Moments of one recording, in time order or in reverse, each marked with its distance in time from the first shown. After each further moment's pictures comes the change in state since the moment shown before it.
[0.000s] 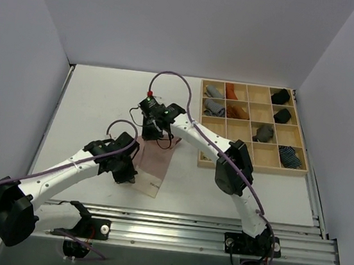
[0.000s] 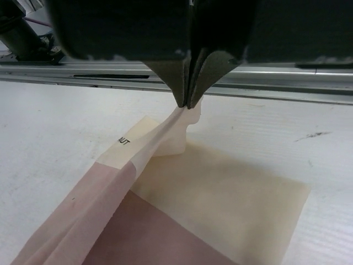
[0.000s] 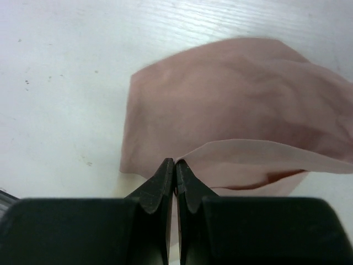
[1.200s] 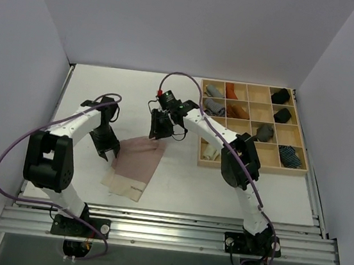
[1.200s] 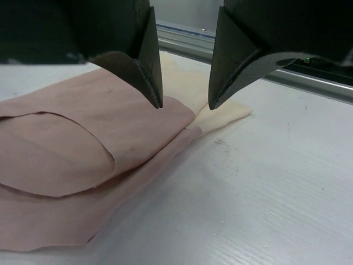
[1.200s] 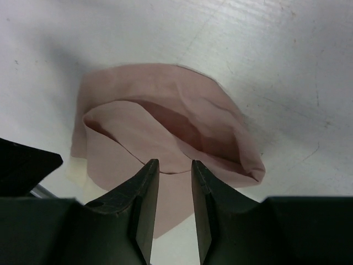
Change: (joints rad) left arm 0.505 0.468 0.364 -0.203 -0.008 0.327; right arm -0.127 0.023 -0.061 0.100 -0.284 -0.156
